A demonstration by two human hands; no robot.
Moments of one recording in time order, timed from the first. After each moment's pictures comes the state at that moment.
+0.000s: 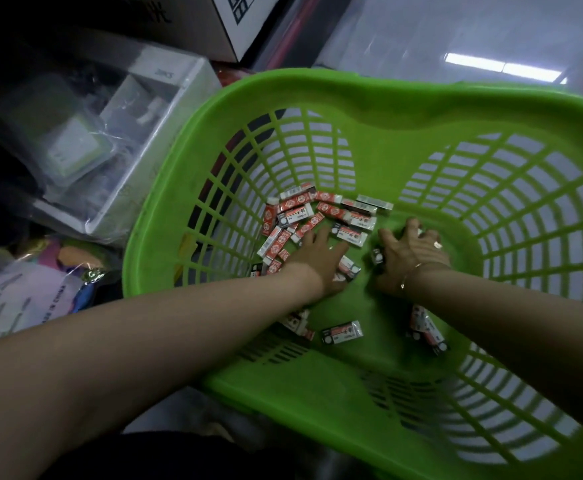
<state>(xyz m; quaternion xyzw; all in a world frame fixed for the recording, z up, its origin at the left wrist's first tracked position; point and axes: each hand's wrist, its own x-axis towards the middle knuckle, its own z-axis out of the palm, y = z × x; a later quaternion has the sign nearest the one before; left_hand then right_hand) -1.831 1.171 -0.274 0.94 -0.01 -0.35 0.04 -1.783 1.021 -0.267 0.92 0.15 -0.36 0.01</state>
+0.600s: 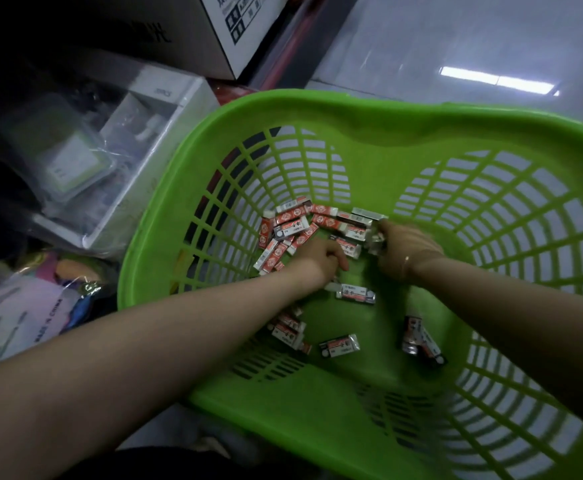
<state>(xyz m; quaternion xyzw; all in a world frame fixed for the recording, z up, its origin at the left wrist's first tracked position) -1.816 1.168 -0.253 0.85 0.21 -0.28 0.39 -1.757 1.028 -0.258 0.93 0.12 -0.33 -0.14</state>
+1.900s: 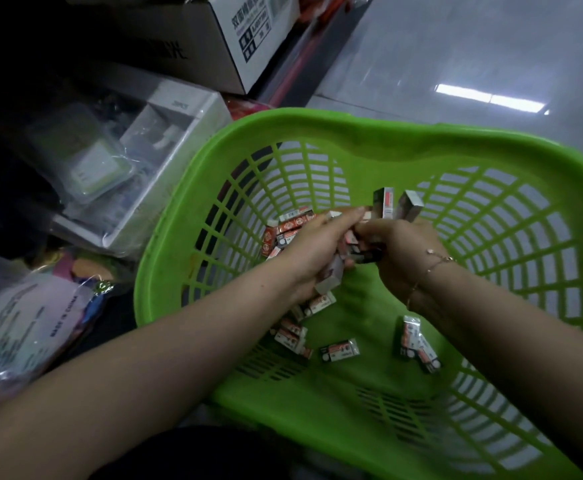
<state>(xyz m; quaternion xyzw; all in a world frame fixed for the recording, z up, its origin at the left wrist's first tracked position) -1.820 1.157 -0.173 0.58 0.32 -0.18 0.73 -1.792 1.055 -0.169 0.58 -0.22 -0.26 -0.74</state>
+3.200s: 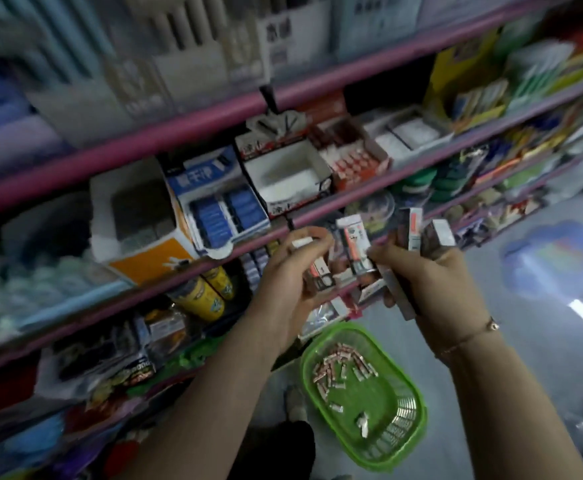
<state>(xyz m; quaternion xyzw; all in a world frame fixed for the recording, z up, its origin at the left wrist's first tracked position) -1.916 1.244 0.651 0.40 0.39 0.23 0.79 -1.806 1.142 0.677 0.65 0.20 -0.36 -0.64</state>
